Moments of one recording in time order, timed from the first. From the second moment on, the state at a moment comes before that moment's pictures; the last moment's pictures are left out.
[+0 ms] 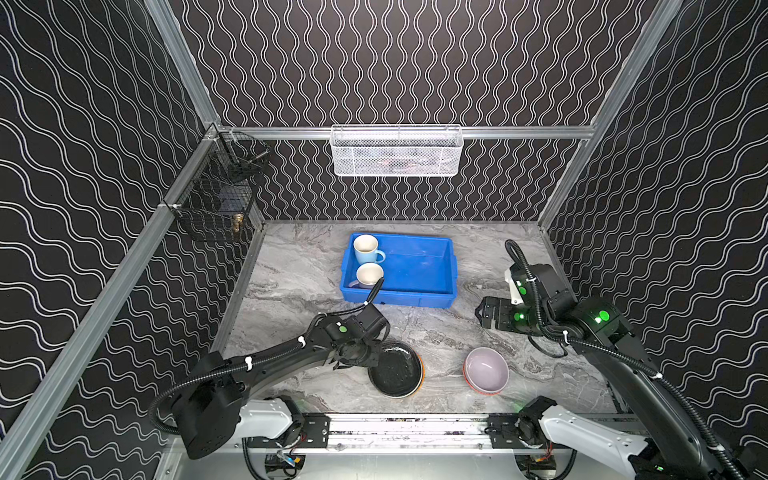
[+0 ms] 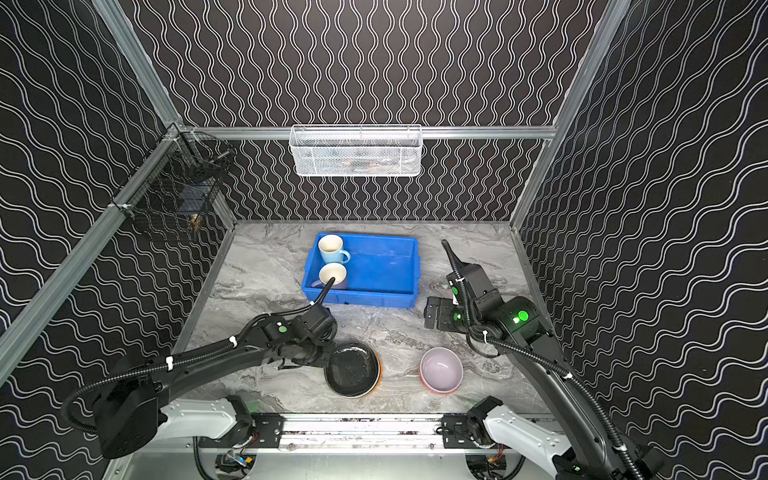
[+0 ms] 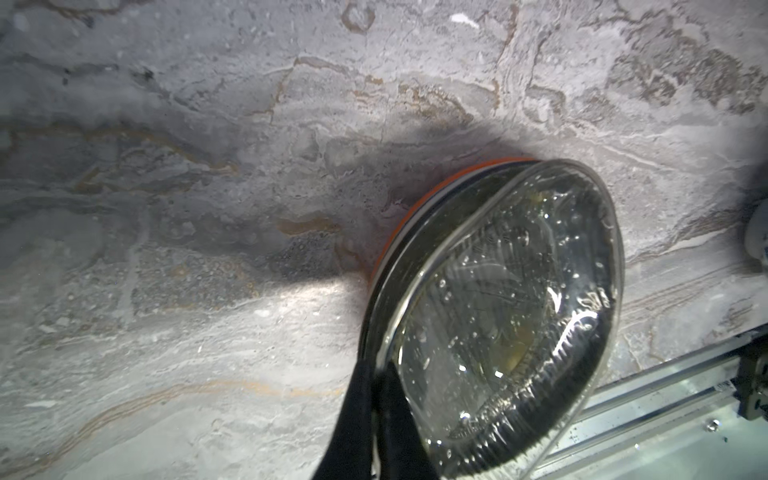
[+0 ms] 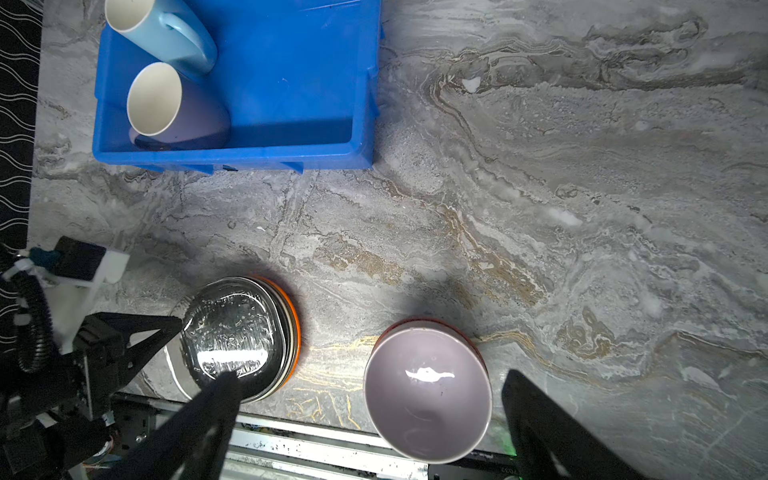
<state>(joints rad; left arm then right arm) -0.79 1.29 0.80 -0.76 0.02 -0.67 0.55 1.00 1.26 -1.25 0.08 0.58</state>
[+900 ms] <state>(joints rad) -0.60 1.54 1.41 -0.92 0.04 -0.50 0.55 1.00 1.35 -1.25 0.12 0.60</state>
